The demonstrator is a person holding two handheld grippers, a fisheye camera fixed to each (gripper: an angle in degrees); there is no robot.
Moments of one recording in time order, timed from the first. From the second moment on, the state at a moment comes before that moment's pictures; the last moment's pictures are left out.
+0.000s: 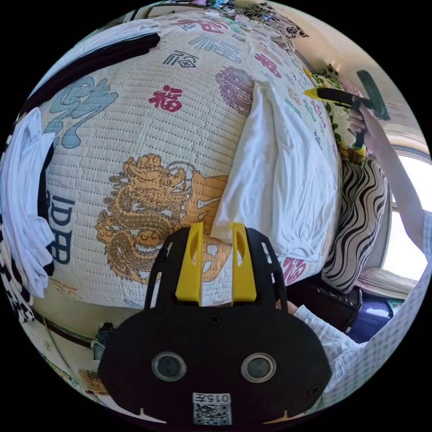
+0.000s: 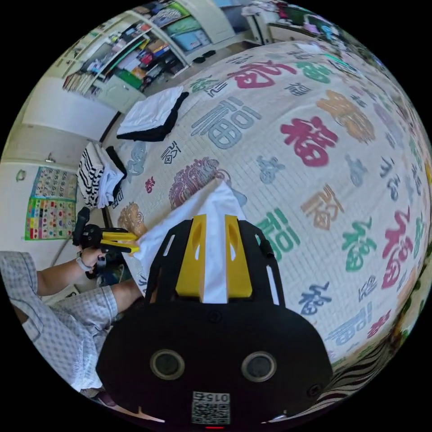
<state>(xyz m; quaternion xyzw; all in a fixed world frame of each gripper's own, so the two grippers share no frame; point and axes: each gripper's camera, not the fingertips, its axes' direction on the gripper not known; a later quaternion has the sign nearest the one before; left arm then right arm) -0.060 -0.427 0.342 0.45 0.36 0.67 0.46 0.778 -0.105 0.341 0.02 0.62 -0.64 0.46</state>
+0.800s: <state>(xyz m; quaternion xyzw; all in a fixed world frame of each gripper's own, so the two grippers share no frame) -0.203 -0.331 0.465 0.51 0.37 0.73 0.28 0.758 -0.075 0.331 -0.02 0.65 -0.63 0.43</state>
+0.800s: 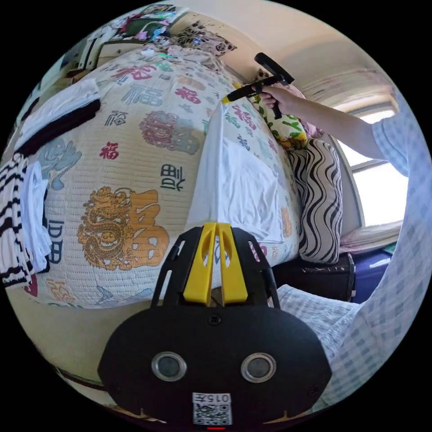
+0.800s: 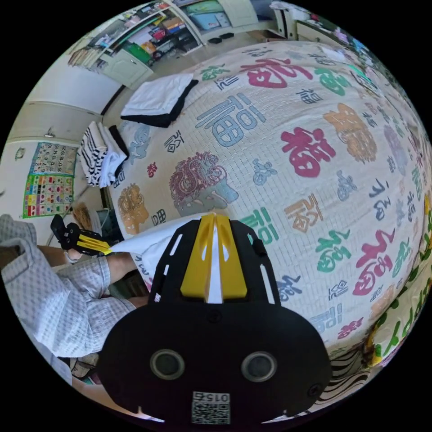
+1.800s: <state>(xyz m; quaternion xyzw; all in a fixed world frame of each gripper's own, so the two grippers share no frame) 0.141 0.050 0.843 0.58 0.03 0.78 0.23 0.867 -0.081 -0.227 0.11 0.54 -0.61 0.57</state>
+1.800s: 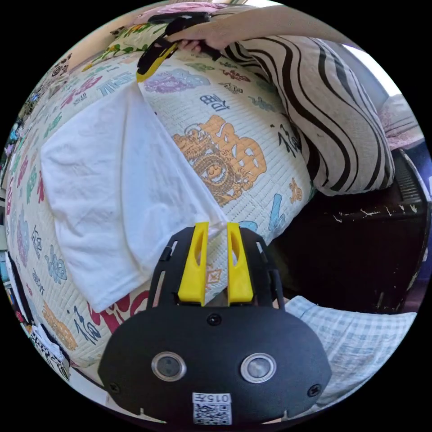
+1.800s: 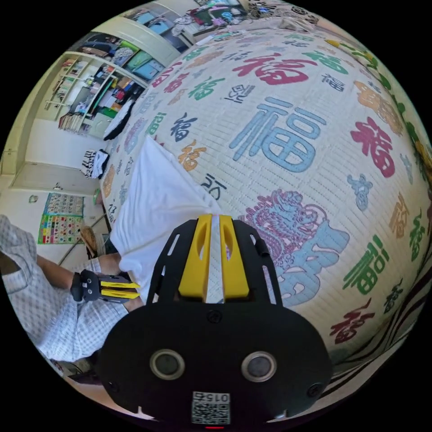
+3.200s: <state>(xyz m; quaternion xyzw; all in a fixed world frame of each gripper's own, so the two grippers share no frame) 0.245 -0.188 0.658 0.53 0.08 0.77 0.34 1.049 0.086 -0.110 0.12 0.60 -0.49 0.62</state>
